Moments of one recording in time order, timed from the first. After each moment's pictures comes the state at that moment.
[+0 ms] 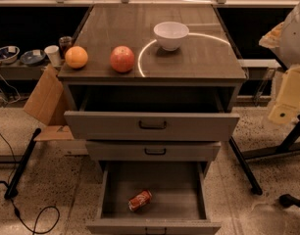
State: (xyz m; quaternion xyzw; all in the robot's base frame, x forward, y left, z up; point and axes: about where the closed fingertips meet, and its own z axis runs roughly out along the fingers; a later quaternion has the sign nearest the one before) arm 0.438 -0.217 0.976 -0.60 0.78 -0.03 0.16
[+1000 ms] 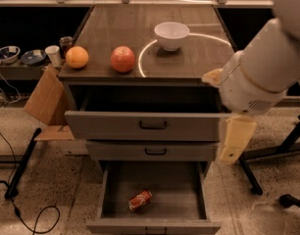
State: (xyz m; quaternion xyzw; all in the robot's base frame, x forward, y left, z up) arm 0.424 -0.138 0.901 -0.69 0.70 0.00 0.17
